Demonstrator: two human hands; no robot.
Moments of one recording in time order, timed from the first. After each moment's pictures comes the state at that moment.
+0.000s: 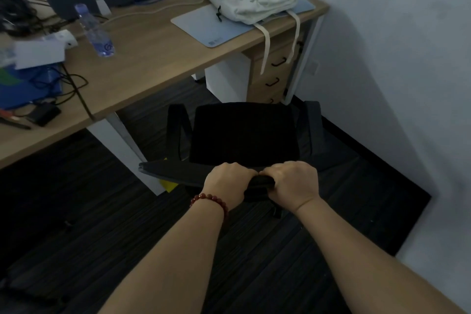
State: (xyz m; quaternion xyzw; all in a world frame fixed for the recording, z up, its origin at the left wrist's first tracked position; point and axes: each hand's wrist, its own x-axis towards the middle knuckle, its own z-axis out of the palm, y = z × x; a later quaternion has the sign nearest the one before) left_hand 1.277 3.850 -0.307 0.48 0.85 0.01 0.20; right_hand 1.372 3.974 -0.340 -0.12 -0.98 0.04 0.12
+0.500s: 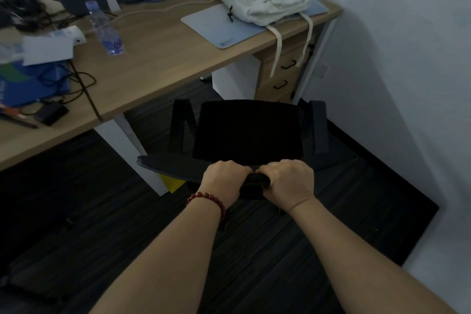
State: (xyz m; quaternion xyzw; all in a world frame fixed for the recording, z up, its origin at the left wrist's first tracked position) left_hand 1.236 3.842 -0.306 0.46 0.87 -0.02 0.18; right_hand 1.328 3.962 -0.341 -0.10 -0.98 0.03 0.15
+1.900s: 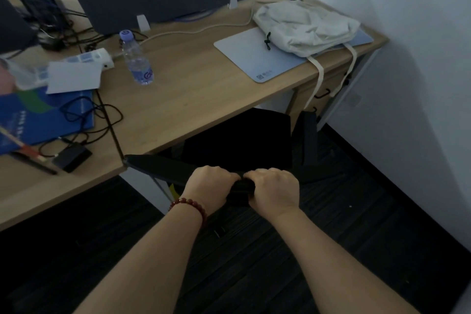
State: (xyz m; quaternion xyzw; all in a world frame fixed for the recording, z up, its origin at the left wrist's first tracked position) left_hand 1.044 3.818 -0.318 0.46 0.88 -0.04 0.10; right_hand 1.132 3.939 -0.329 -0.12 -0.99 0.07 0.08
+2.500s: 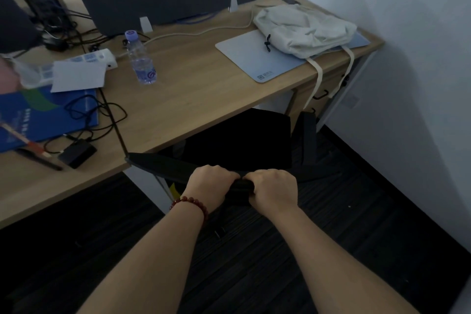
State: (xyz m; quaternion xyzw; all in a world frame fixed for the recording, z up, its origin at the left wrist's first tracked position) left_hand 1.047 3.806 -0.318 0.45 0.89 -0.04 0.11; right_hand 1.135 3.924 -0.330 -0.13 -0.99 0.07 0.08
